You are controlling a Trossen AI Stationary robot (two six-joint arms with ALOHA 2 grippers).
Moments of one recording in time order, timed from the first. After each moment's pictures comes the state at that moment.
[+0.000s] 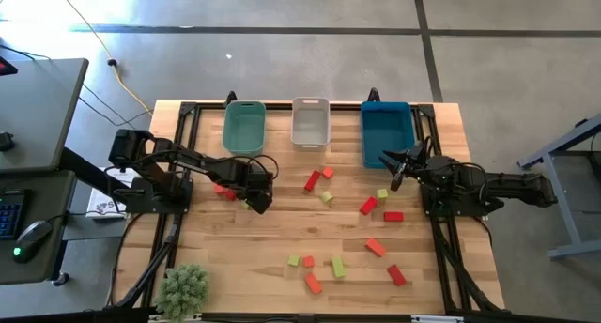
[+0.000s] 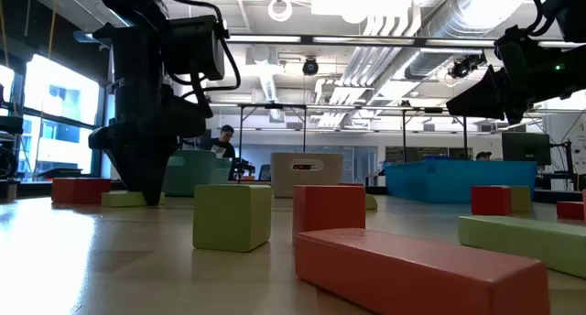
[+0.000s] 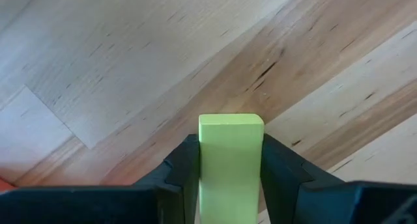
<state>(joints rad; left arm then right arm) 0.10 1.62 0.79 -0.63 -0.05 -0.93 -0.10 0.14 0.07 -0.14 0.45 0.23</state>
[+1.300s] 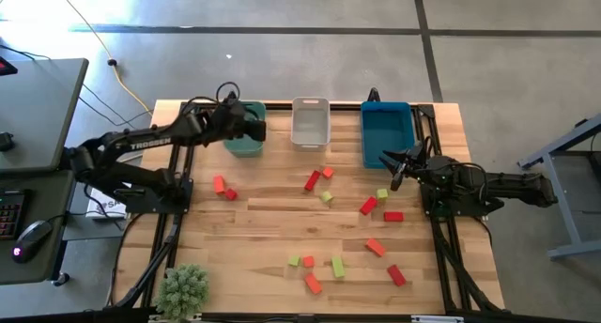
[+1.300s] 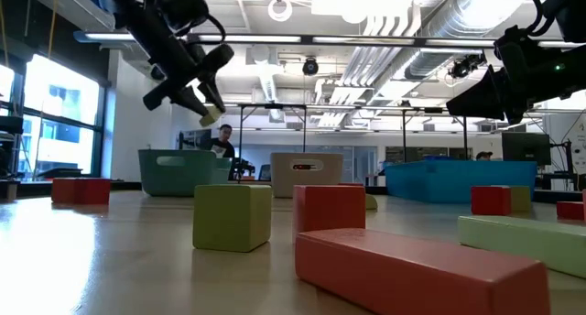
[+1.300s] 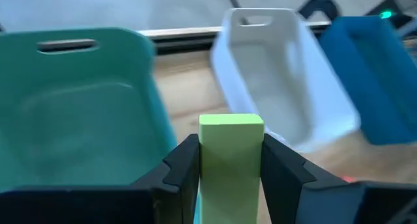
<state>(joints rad) 0.64 1.22 0.79 -0.31 -0.23 -0.69 -0.10 0.14 0.07 -0.14 0.45 0.23</state>
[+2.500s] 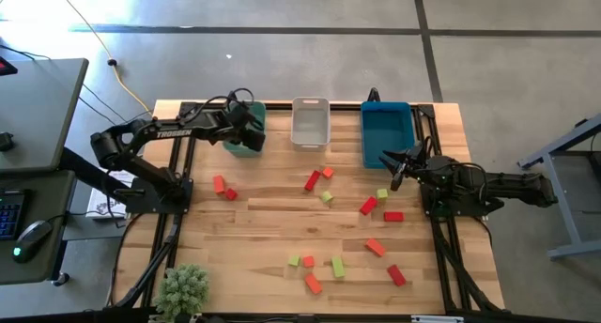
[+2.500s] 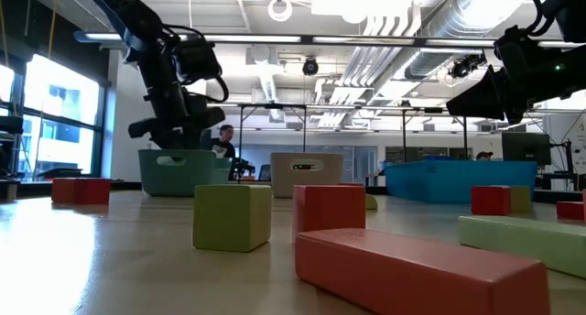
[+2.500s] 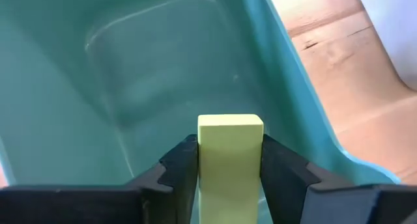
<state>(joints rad) 0.74 1.45 0.79 -0.46 -0.20 -0.52 -0.10 0.14 0.07 -0.14 0.45 0.23</state>
